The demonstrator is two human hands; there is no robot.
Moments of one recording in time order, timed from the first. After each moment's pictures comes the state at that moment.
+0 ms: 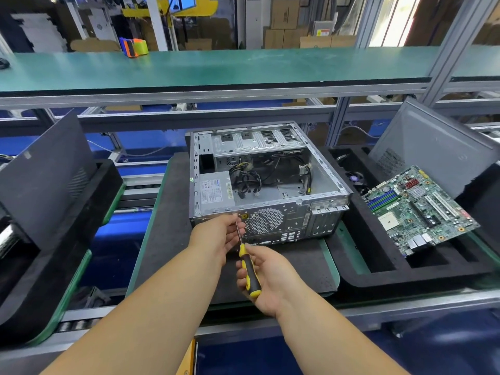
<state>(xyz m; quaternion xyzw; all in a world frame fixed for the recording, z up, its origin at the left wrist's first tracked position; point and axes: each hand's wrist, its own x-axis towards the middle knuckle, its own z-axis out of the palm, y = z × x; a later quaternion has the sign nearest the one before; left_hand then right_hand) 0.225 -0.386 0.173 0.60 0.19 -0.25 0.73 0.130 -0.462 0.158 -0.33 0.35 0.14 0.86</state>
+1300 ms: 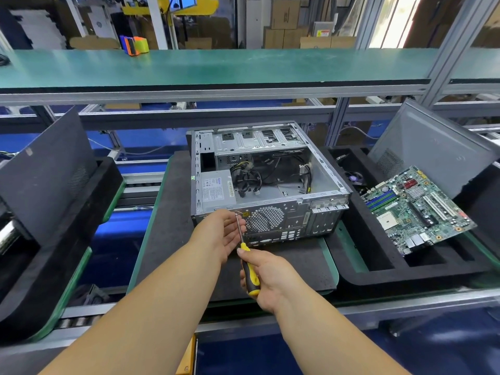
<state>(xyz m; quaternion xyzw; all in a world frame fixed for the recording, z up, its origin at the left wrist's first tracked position) 0.227 -0.380 0.170 0.57 0.22 -0.28 0.74 0.131 -0.456 0.150 -0.44 0.36 0.10 0.82</state>
